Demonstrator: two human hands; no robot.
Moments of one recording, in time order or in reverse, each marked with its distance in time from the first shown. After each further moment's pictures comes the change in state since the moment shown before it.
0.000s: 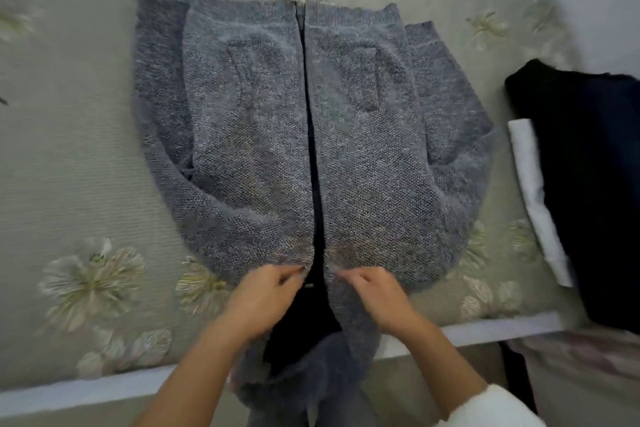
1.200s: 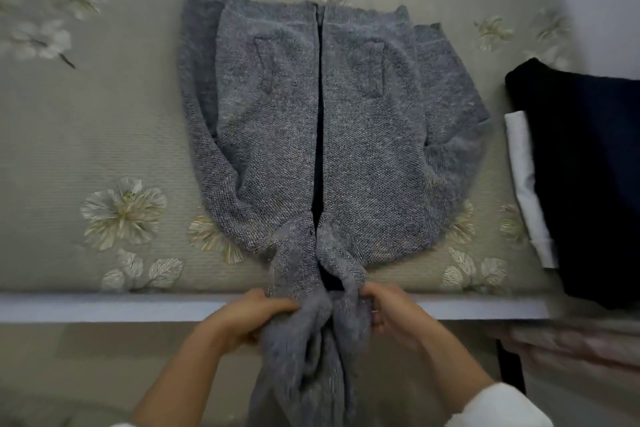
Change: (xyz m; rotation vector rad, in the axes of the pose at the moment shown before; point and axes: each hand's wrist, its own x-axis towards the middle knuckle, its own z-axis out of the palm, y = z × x) left_hand -0.096 -0.026 0.059 -0.648 -0.319 -0.485; right_hand -0.073 0.063 -0.004 0.570 -0.284 0.340
